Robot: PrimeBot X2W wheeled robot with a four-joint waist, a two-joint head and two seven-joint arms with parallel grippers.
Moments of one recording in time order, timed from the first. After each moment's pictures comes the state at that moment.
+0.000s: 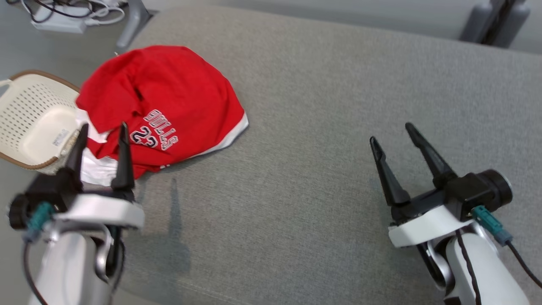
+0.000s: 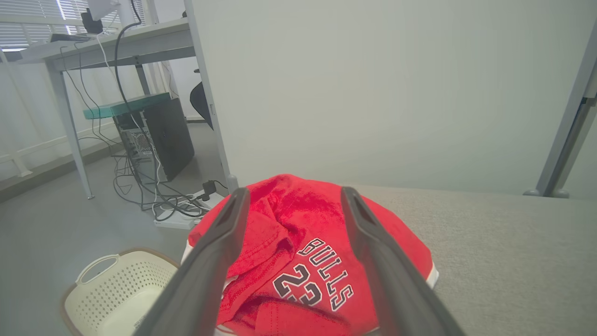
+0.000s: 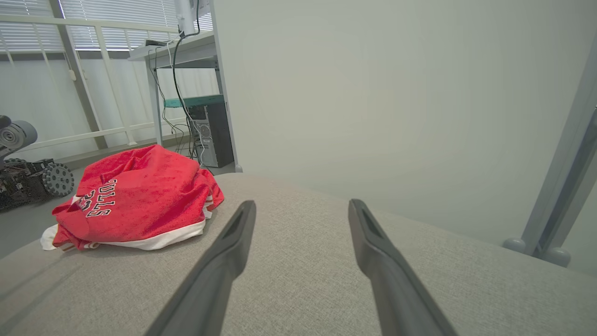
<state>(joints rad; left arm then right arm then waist) -0.30 0.13 0.01 0.28 -0.21 -0.01 -0.26 -0.31 -0.09 0.24 0.19 0.08 0.13 -0.26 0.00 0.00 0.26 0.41</state>
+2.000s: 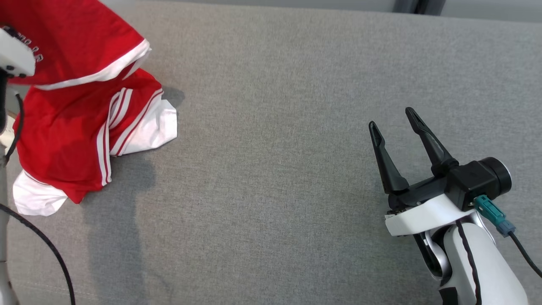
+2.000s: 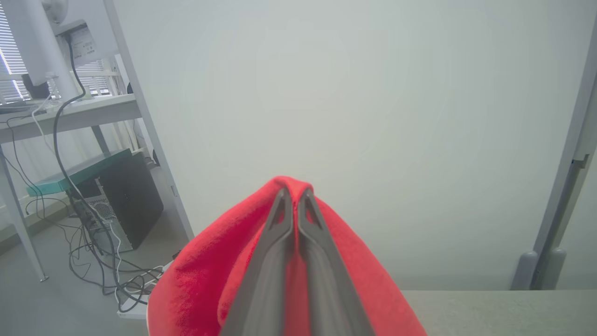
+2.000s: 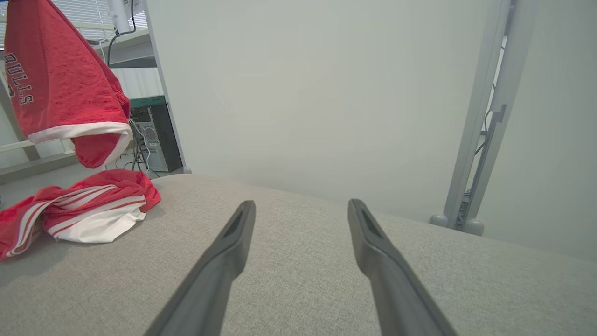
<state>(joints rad) -0.93 0.39 -0.04 0.58 -0.36 -0.08 -0.03 -0.36 -0.08 0.23 0.19 0.09 0.13 -0.26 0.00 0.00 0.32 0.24</state>
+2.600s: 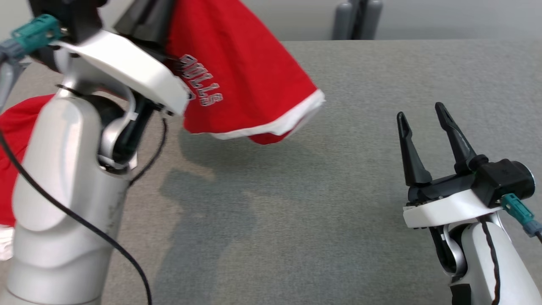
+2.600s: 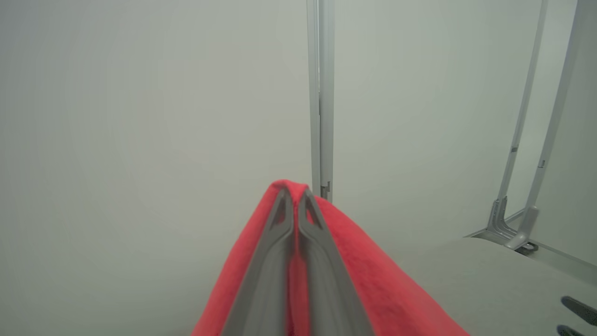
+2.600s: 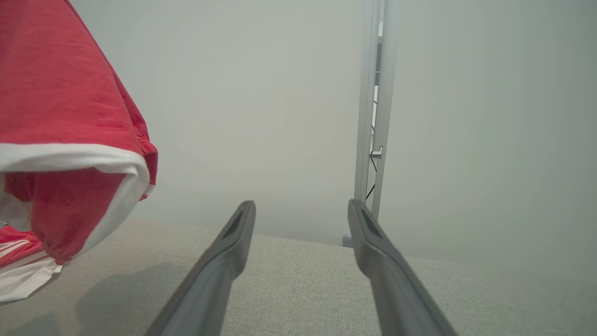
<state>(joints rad) -0.79 0.18 -0.24 0.10 -0.46 -0.09 0.21 -0.34 -0.05 0.12 0.17 0.10 0.13 -0.26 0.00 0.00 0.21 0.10</state>
